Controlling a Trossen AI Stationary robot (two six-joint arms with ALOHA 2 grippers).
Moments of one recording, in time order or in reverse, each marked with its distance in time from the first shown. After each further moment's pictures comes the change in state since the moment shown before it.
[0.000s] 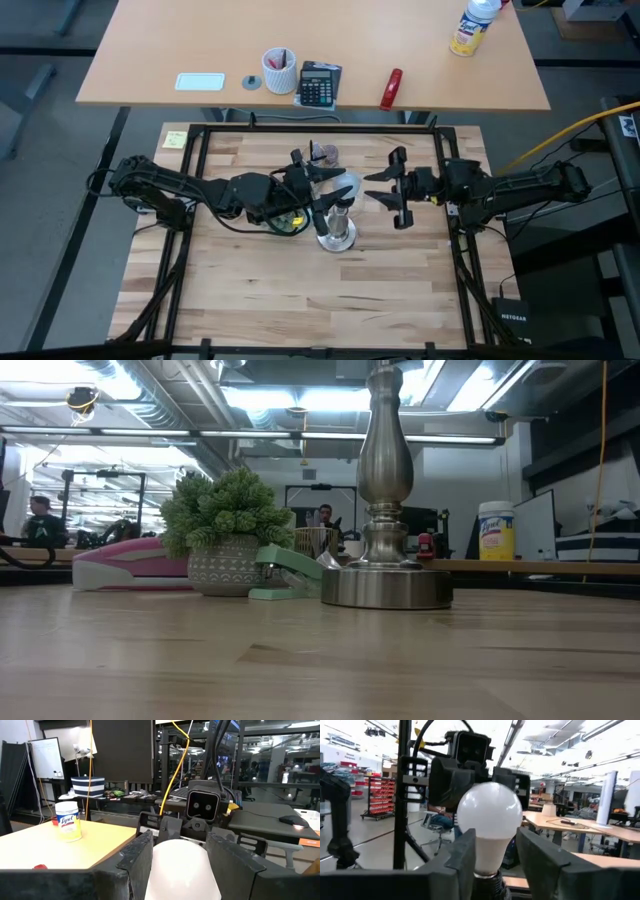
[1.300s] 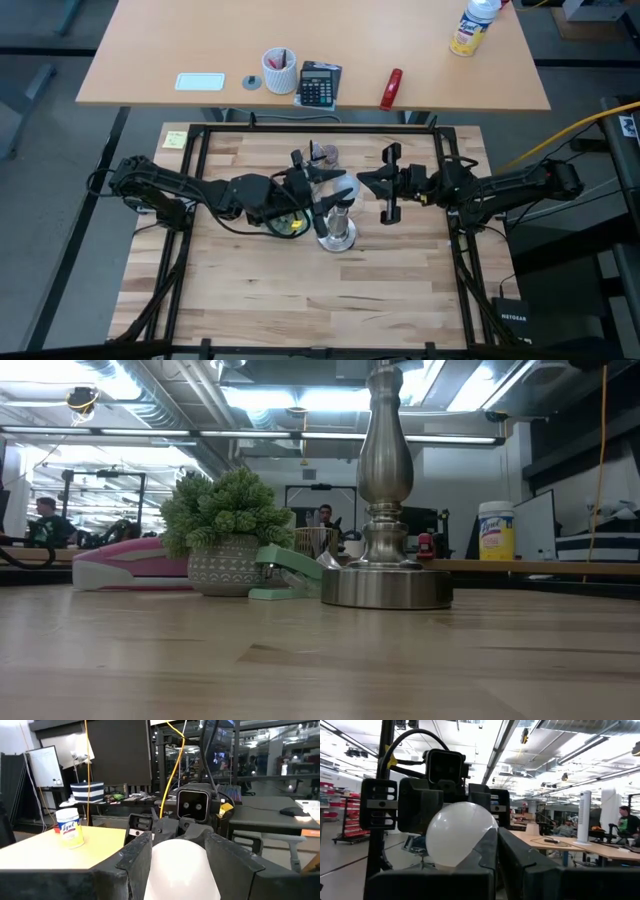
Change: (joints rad) left arm -0.005 0.000 0.000 0.007 0.002 0.078; right arm 0.000 0.143 0.000 0.273 0.059 -0.023
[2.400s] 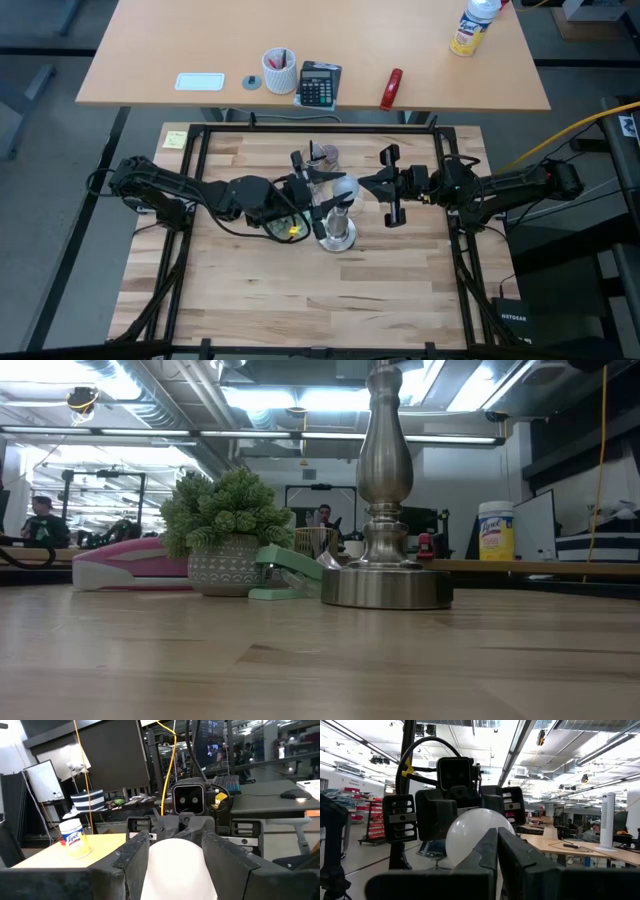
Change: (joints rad) left arm 0.000 0.000 0.000 0.000 -0.001 0.132; right arm 0.000 -0.003 0.000 0.002 -0.096 0.035
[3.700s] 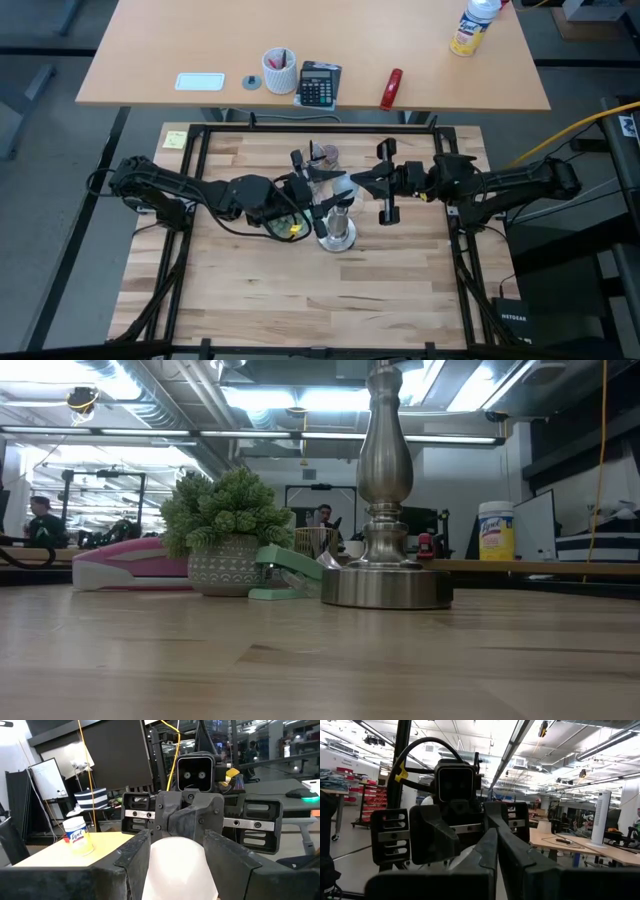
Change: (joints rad) left arm -0.004 0.000 0.000 0.000 -0.004 -0.008; right arm 0.001 0.036 0.196 -0.238 0.043 -0.064
